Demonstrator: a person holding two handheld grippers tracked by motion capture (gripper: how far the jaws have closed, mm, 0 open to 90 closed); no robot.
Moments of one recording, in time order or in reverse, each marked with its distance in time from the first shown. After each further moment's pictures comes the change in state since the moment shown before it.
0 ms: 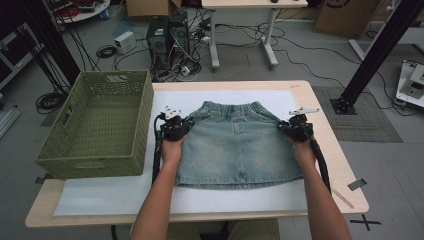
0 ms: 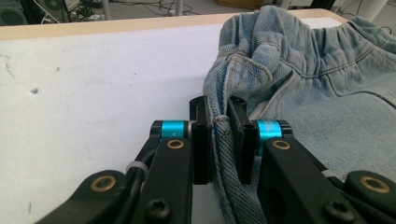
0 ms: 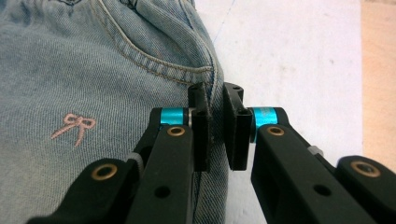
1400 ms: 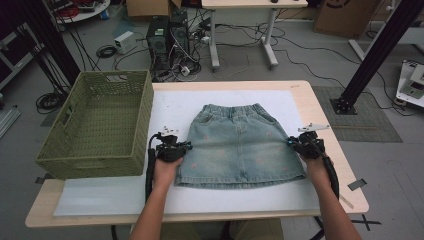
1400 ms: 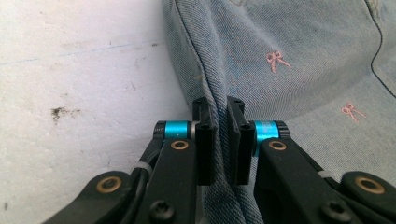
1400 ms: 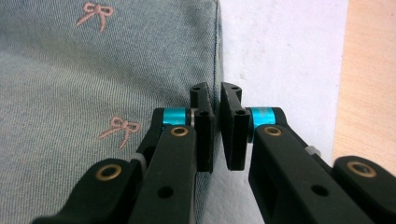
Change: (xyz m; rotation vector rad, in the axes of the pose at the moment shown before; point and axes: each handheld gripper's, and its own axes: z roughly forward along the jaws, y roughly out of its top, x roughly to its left) left arm -0.016 -0.040 -0.048 0.194 -0.072 -0.080; right arm 0.000 -0.046 -0.037 0.068 -0.015 -0.044
